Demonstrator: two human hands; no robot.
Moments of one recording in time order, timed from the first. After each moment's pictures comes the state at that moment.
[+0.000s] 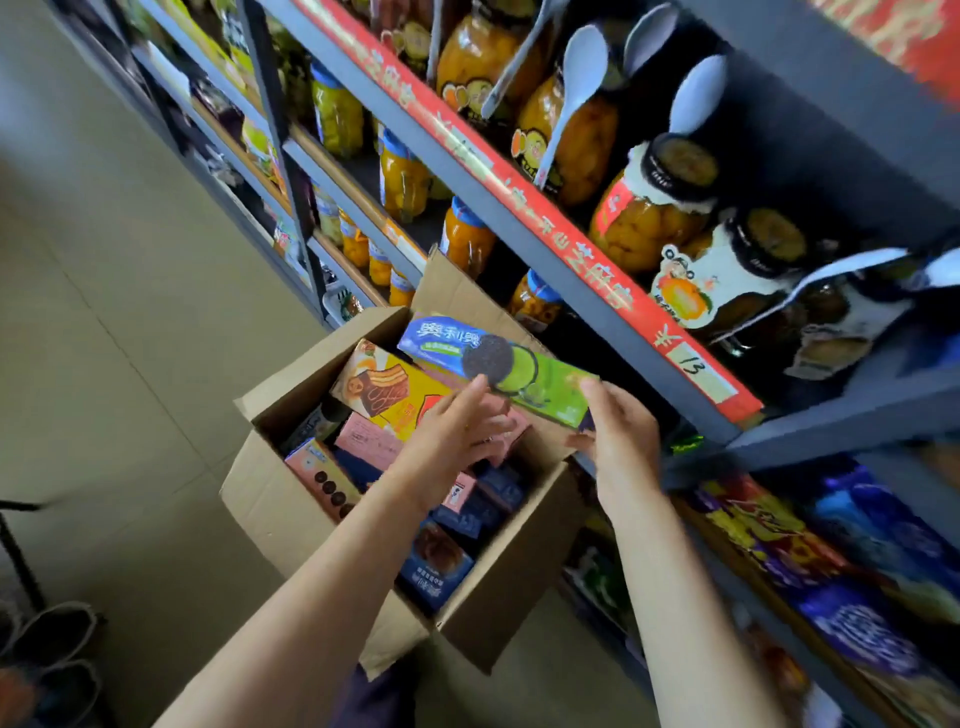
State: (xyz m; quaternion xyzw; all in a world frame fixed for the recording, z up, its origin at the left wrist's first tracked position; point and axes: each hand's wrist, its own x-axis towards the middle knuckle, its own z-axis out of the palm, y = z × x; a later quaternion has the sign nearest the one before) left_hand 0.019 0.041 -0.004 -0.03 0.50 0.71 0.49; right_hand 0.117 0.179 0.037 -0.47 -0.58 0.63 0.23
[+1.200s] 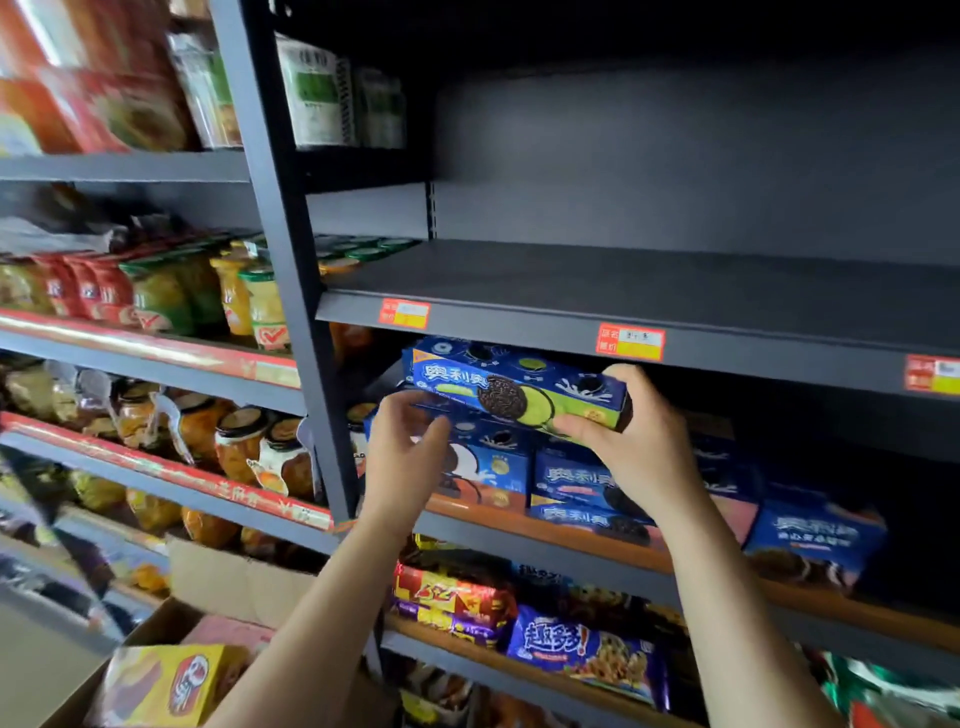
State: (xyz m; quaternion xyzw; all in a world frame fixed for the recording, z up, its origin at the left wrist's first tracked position) left_hand 0.334 0.236 0.271 0.38 0.66 0.64 0.10; right_hand 0.535 0.336 0.298 -0.37 -0.77 0.27 0.45
